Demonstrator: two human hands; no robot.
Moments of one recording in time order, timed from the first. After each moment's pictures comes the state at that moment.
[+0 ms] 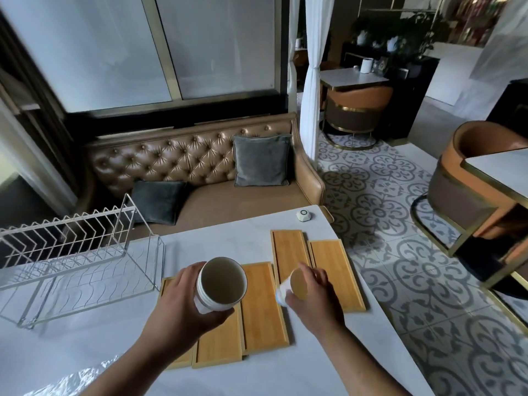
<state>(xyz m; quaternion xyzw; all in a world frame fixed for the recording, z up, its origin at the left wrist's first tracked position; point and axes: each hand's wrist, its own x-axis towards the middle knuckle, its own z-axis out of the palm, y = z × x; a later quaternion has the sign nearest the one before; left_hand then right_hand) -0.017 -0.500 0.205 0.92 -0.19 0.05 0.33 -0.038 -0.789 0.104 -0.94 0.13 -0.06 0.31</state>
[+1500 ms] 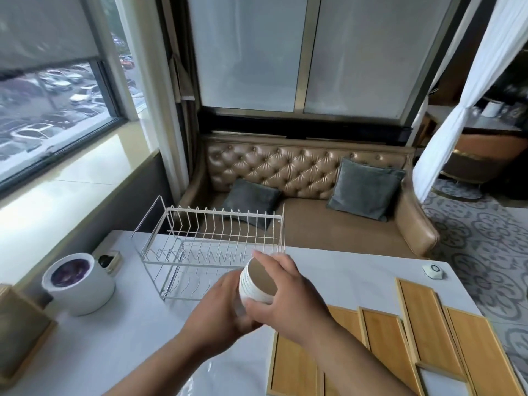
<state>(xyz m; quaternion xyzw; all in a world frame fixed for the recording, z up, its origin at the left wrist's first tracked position) 0.053 -0.191 0.204 0.91 -0.10 0.03 0.40 0.073 -0.373 0.242 -0.91 -0.19 0.01 0.37</state>
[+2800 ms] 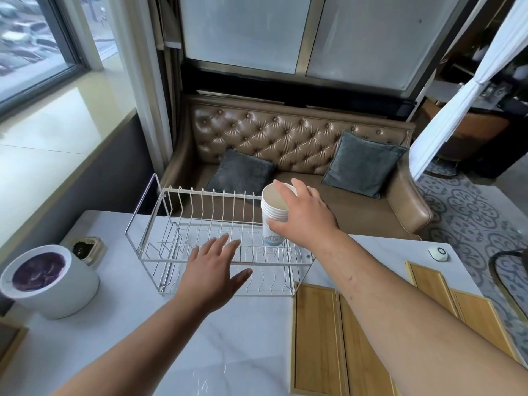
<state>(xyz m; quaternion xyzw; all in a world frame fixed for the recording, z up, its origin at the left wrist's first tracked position) 0.174 -0.088 0.117 0.99 -0.06 0.00 0.15 0.258 -0.303 0.224 -0.99 -0.09 -0.02 0.09</state>
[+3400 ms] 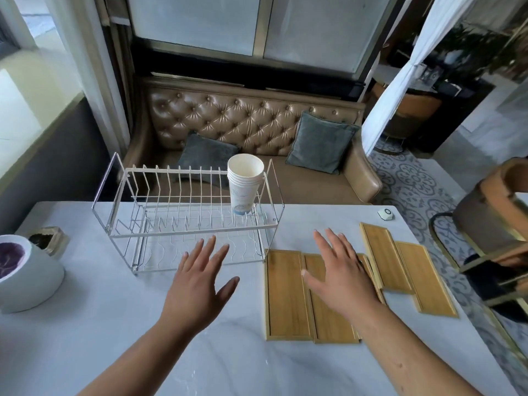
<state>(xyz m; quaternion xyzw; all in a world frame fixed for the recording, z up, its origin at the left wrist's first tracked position) 0.074 -0.114 0.095 0.95 -0.15 0.06 0.25 0.051 -0.423 0.160 -0.99 0.04 0.01 0.10</state>
